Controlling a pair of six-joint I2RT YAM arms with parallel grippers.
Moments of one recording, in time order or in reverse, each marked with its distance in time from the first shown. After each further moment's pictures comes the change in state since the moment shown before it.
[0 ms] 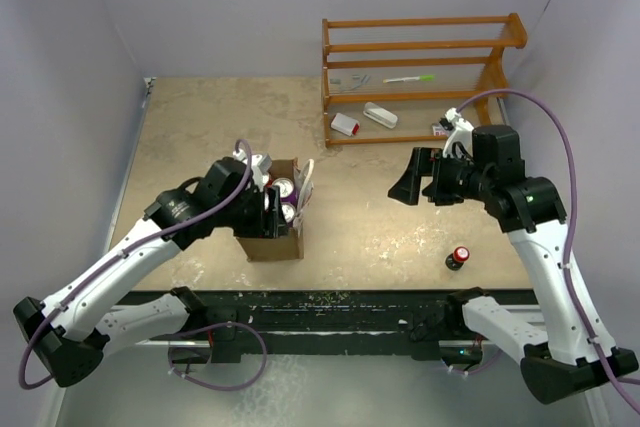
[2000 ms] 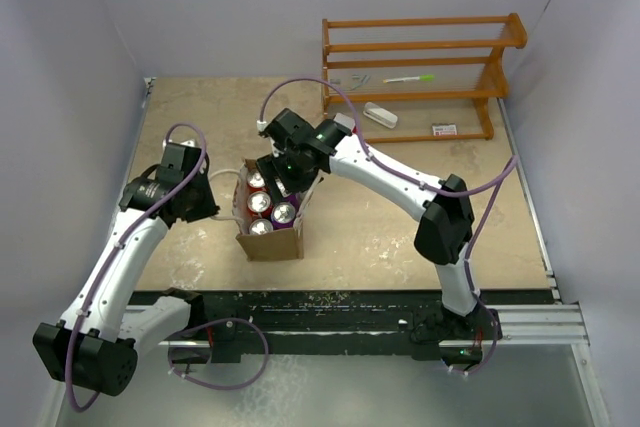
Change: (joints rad) left arm 0.484 0.037 0.039 -0.156 -0.269 0.149; right arm 0.648 1.061 0.716 0.026 0.335 0.019
